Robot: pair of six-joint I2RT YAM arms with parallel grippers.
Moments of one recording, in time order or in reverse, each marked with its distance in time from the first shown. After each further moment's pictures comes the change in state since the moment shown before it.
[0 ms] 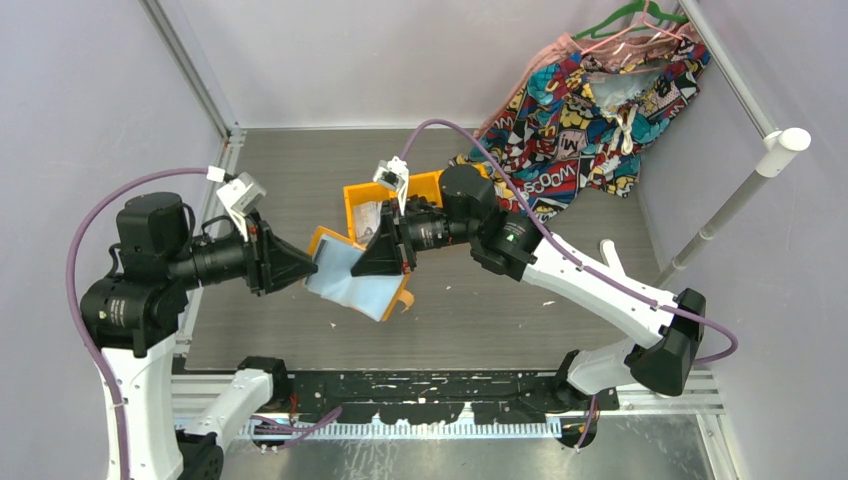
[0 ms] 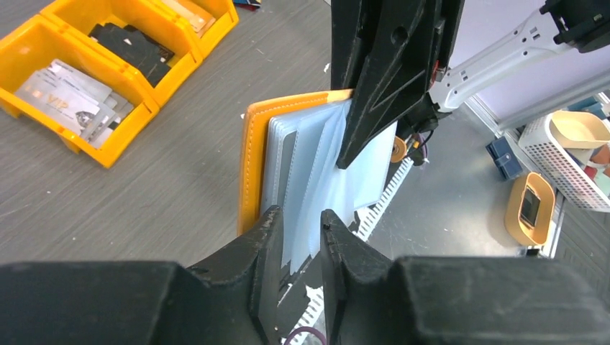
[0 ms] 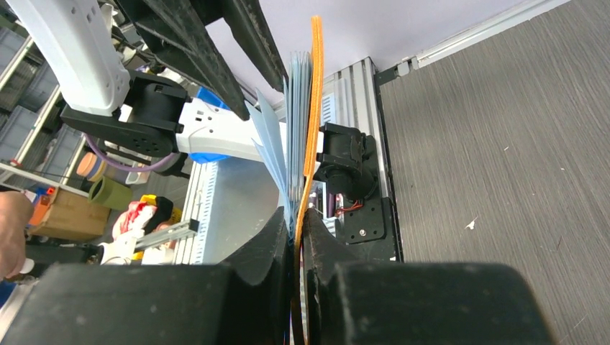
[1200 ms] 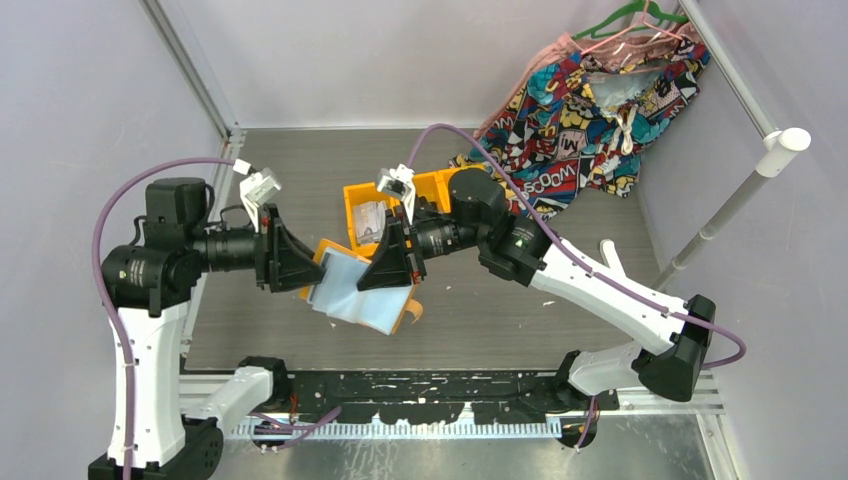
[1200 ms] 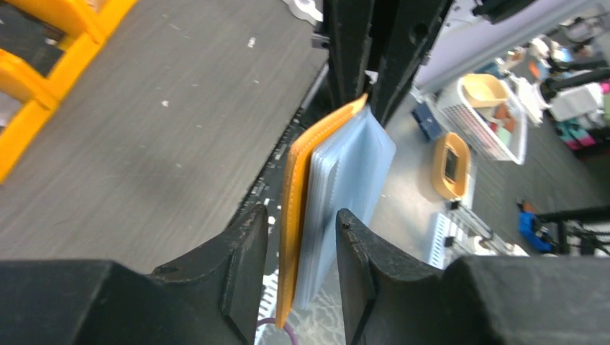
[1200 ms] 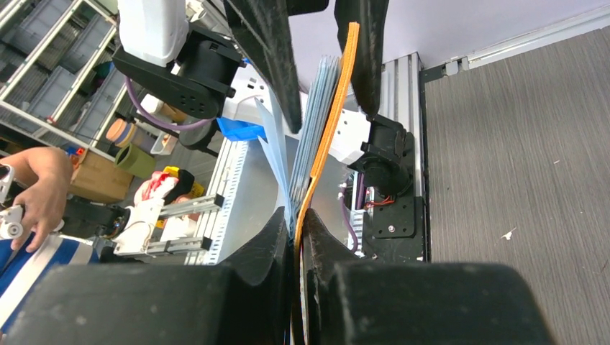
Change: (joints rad) left arm 0.000 0.091 0.009 -0.068 0.182 0.069; right arm 0.011 -0.045 -0.024 0.029 -0.117 0.000
